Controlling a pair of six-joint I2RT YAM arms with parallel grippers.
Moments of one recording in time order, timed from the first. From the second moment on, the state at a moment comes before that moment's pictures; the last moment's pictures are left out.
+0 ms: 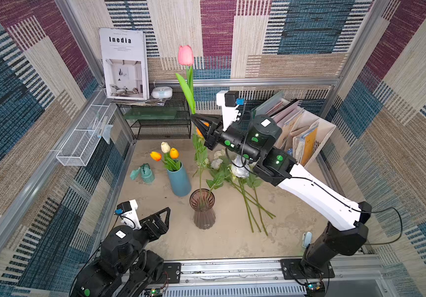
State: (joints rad) left arm -0.49 0.18 0.81 -1.03 -0.13 -0.84; right arm 1.01 1.71 1.96 0.04 -0.09 0.23
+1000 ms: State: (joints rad) left arm -0.49 0.08 0.83 -1.08 -0.16 -0.84; right arm 1.11 2.20 1.86 0.72 0.16 -0.21
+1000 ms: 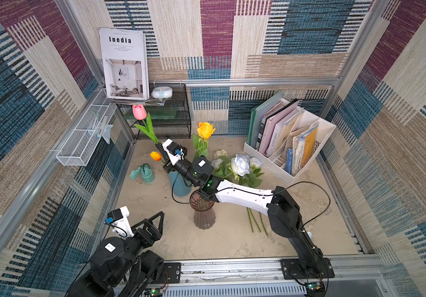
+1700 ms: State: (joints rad) left arm -0.49 0.16 0.81 -1.08 -0.13 -0.83; right arm 1.11 1.96 1.81 0.51 0.12 0.00
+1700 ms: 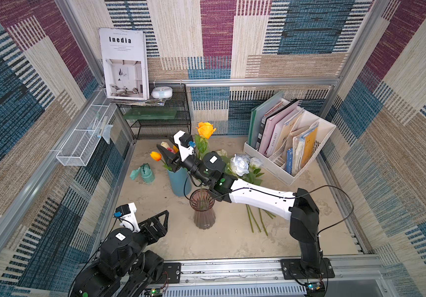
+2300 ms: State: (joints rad) left arm -0.49 0.36 0.81 -1.04 -0.12 -0.78; right arm 0.98 1.20 1.27 -0.11 0.10 0.28
